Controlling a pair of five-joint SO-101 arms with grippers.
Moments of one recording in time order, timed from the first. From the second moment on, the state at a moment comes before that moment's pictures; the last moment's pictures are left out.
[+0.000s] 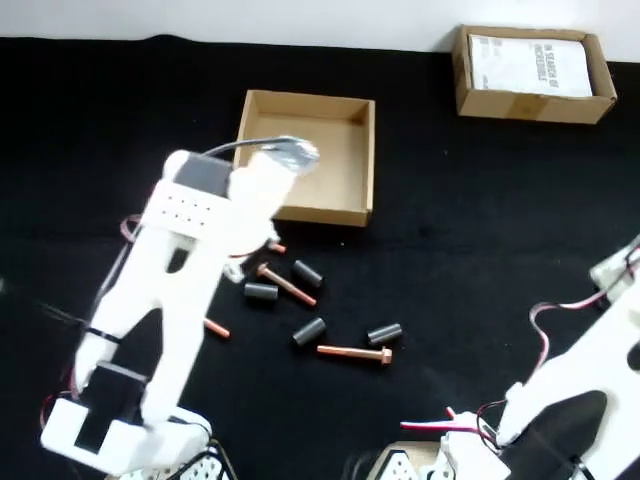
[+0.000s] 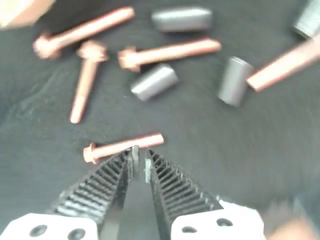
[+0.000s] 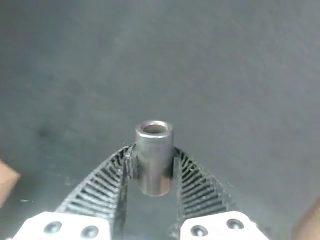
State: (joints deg) left arm 15.2 -6.7 5.7 97.7 -23.9; right arm 40.1 -20.1 0.0 100.2 -12.8
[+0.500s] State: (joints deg) left arm 47.7 -10.0 13.6 101.4 -46.2; right arm 57.1 -20.0 24.3 82.1 -1.9
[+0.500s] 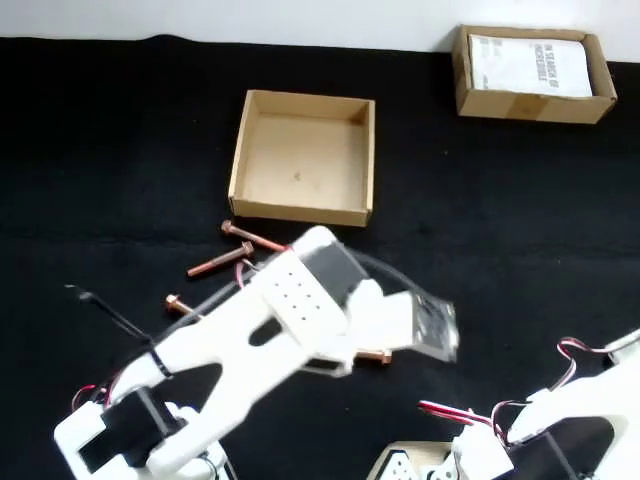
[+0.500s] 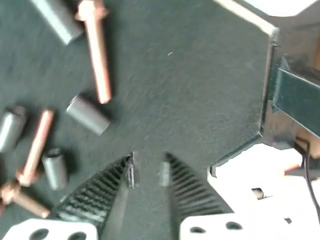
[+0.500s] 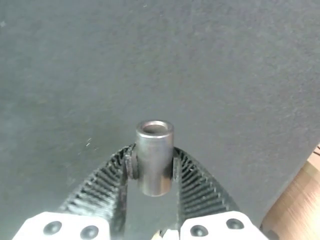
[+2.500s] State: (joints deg) left arm 50.0 32.2 -10.8 87.0 -42.2; right arm 63.3 -20.0 37.1 64.0 0.7
